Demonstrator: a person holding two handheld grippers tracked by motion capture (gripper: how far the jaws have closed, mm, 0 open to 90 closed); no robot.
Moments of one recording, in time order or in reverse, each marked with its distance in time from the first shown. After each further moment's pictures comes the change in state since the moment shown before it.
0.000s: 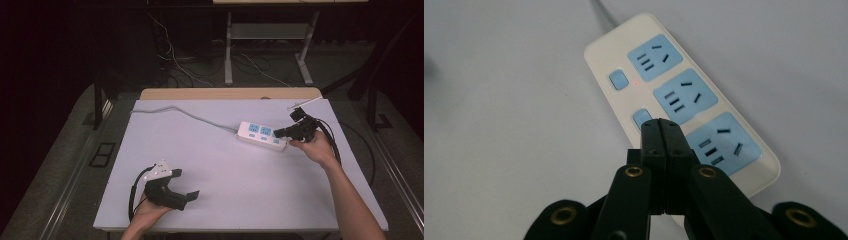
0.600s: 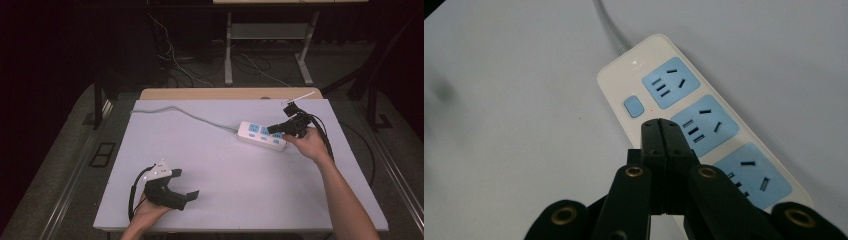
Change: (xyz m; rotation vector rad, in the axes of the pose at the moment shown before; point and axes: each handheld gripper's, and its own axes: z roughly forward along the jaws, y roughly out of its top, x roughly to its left) left arm 0.000 0.000 0.000 -0.003 0.000 0.000; right arm 0.005 0.016 0.013 0.003 0.032 0.043
